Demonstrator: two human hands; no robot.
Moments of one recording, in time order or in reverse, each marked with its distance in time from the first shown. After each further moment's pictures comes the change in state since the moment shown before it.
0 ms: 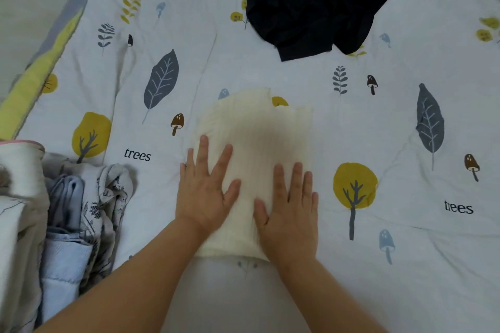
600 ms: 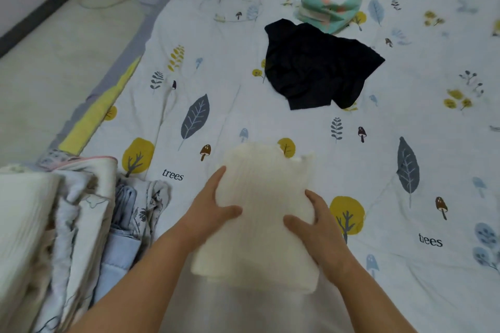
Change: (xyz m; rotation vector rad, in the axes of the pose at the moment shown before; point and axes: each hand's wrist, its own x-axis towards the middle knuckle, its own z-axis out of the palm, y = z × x) left_hand -0.028 0.002 -0.079 -0.928 -0.168 -0.290; right_hand -0.006 0.002 -0.094 0.844 -0.259 0.283
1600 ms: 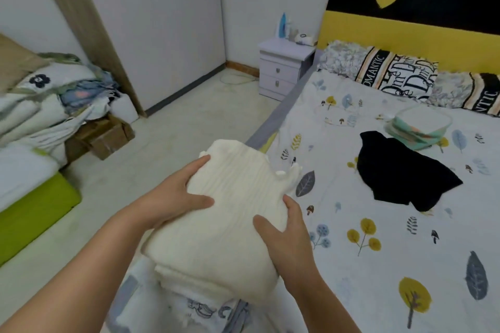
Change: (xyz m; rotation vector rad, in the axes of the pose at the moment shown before) left_hand -0.295 0.130 -0.301 0.122 0.292 0.106; right_hand -0.260 -0.218 0.174 0.040 -0.303 -0.365
